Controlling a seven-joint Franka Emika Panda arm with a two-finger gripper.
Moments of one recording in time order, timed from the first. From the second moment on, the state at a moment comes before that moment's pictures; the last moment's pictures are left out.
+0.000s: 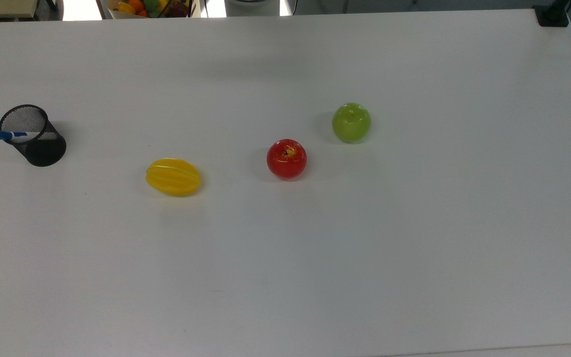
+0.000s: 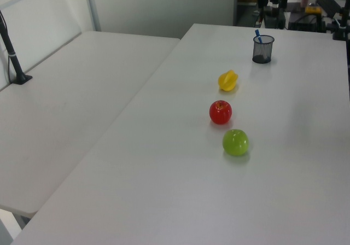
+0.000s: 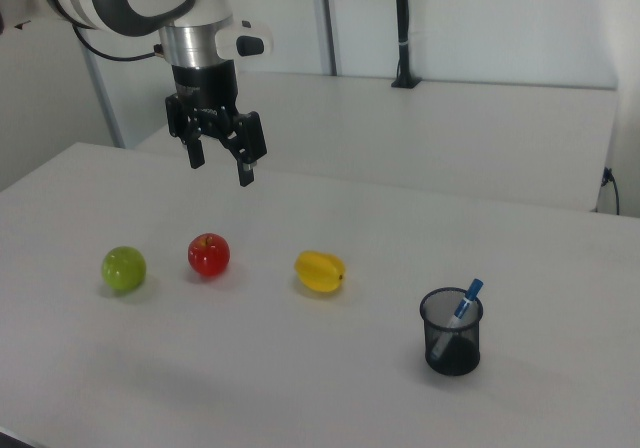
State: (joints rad) arm 0.05 0.02 -0.19 -1.55 0.05 1.55 -0.10
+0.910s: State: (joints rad) arm 0.05 0.01 -0.20 -1.55 0.06 1.55 -0.10
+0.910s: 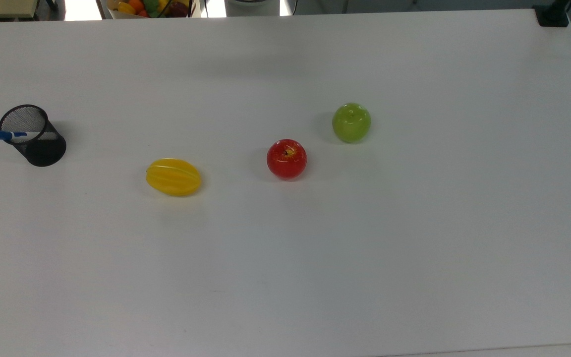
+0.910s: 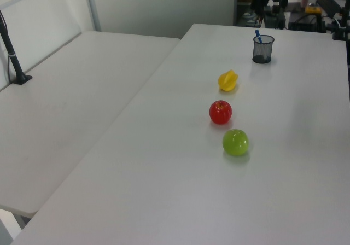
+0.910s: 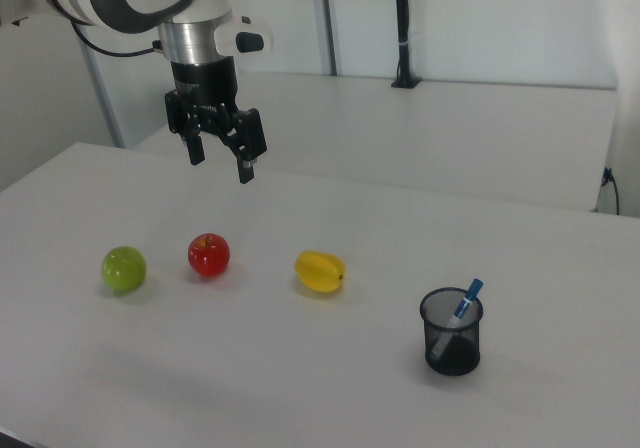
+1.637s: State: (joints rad) arm 0.05 0.02 -0.28 -1.56 0.06 1.70 -0.10
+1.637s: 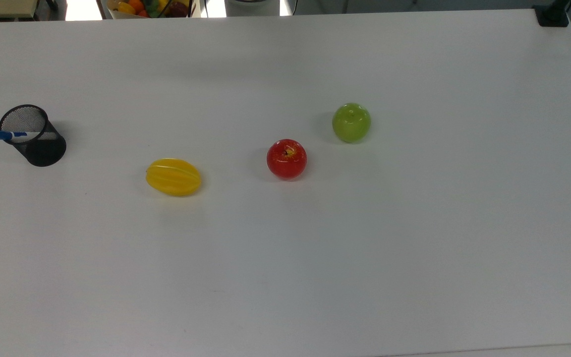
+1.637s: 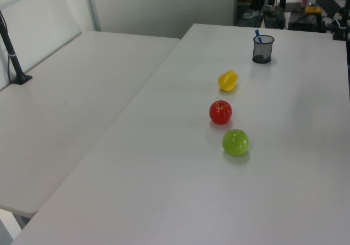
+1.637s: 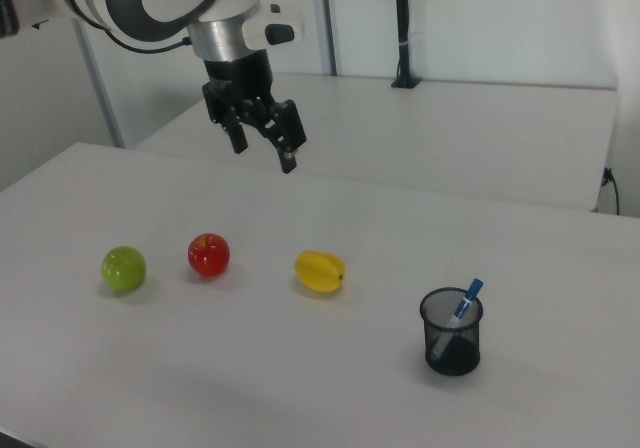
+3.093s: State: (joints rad) arm -0.15 0.42 -0.43 -1.61 0.42 2.48 -0.16
